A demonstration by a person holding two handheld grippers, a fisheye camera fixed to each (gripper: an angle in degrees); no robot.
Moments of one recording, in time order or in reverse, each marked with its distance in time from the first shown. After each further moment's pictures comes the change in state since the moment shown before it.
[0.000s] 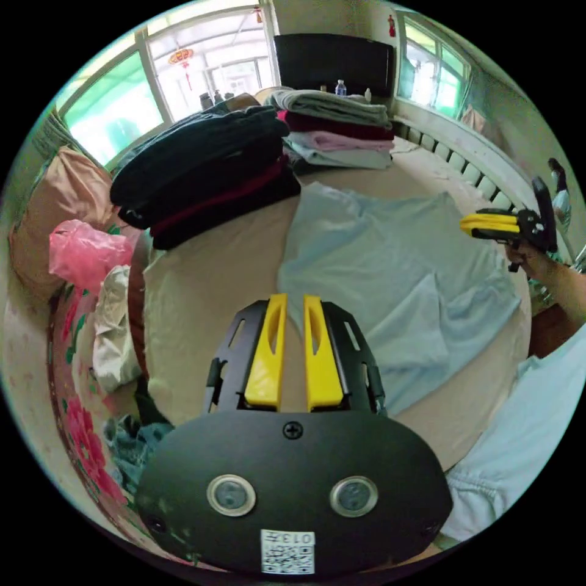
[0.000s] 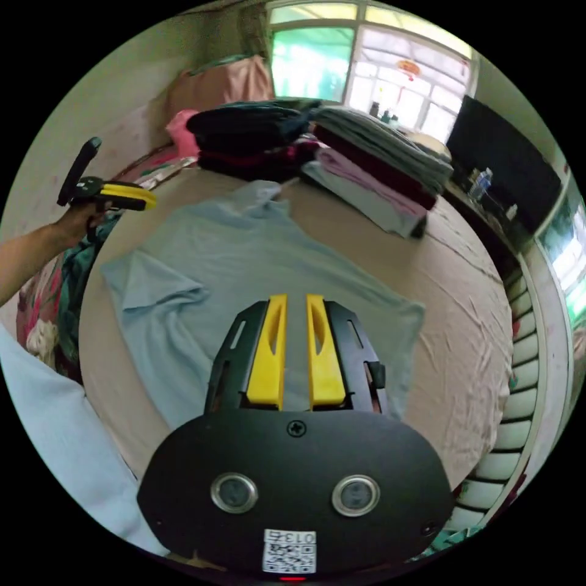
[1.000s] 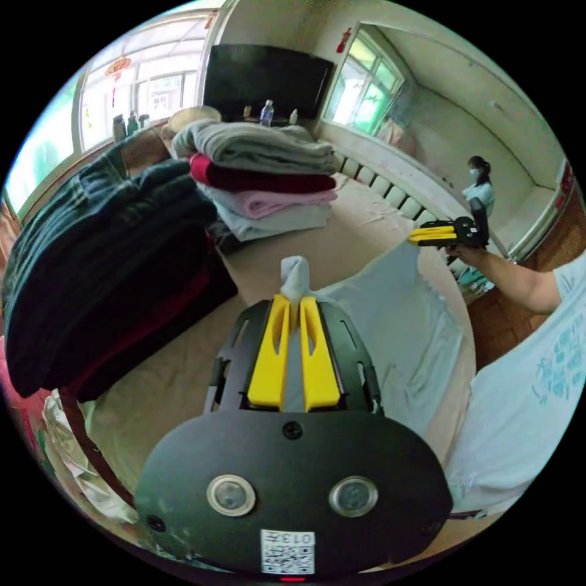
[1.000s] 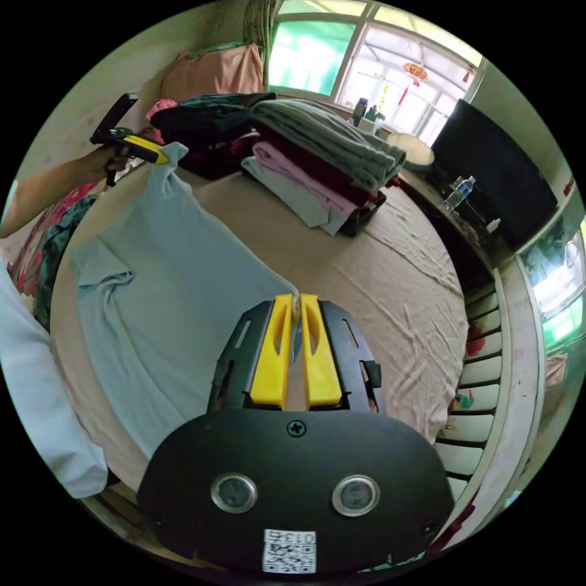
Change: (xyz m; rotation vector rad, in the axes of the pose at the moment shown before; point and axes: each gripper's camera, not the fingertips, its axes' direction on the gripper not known) left arm -0.008 -0.166 0.071 0.103 0.395 0.201; right arm 0.166 0.031 -0.042 -0.077 0.093 -0.046
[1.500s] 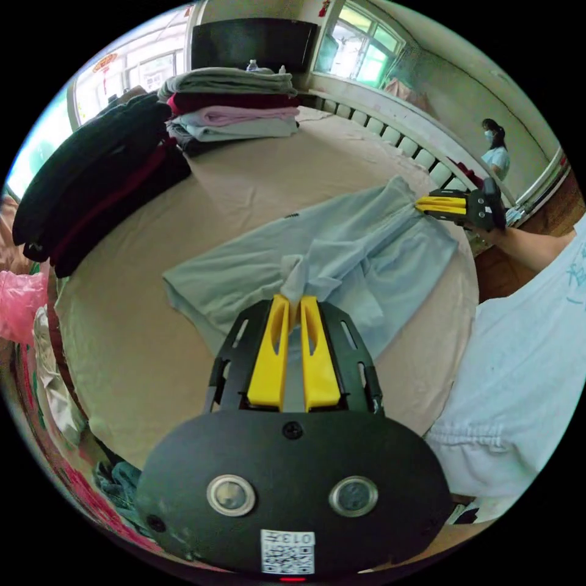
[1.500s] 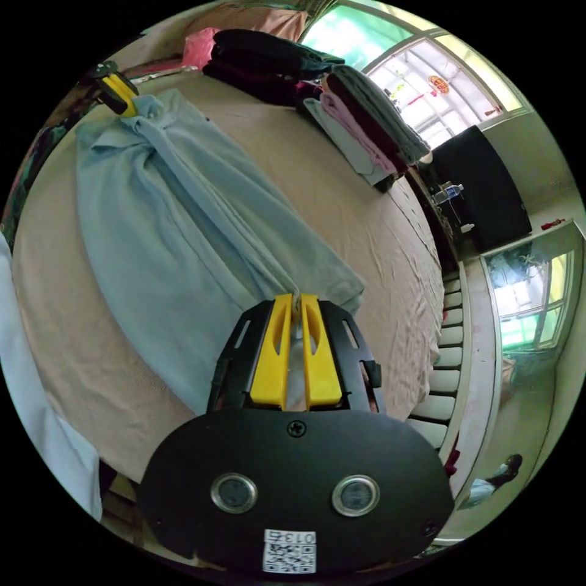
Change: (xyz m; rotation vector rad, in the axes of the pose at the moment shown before) left arm 0.122 0.111 0.035 -0.199 -0.067 -0.008; right arm -0.143 0.116 -0.018 -0.158 0.272 -0.119
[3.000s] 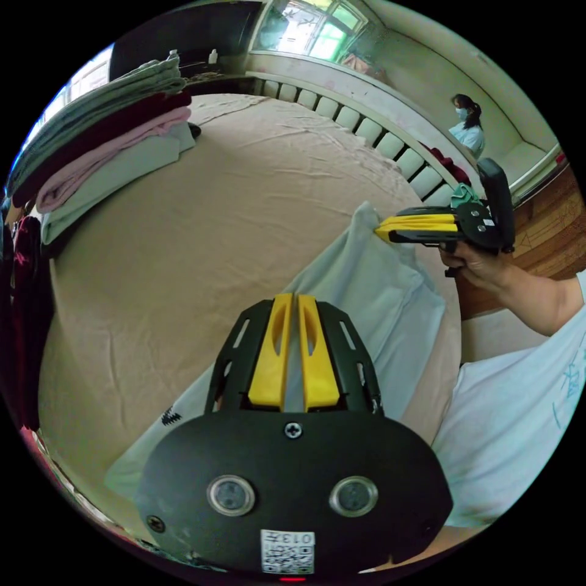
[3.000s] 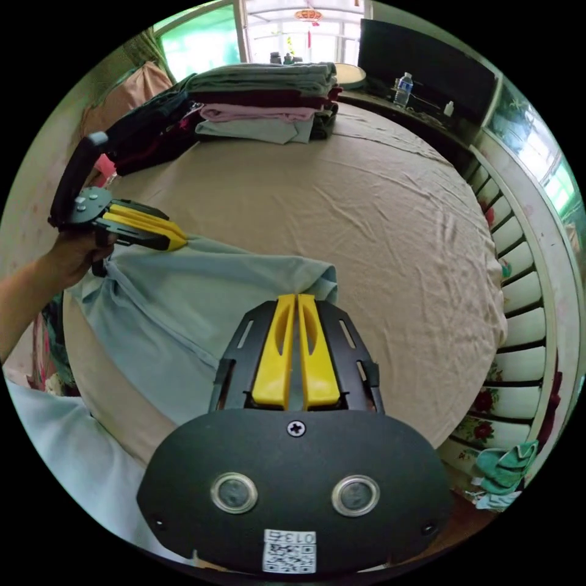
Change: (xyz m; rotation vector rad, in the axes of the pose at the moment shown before) left arm 0.256 -0.254 0.168 -0.080 0.176 0.148; right arm 0.113 0.101 0.029 -0.030 -0.379 0.522
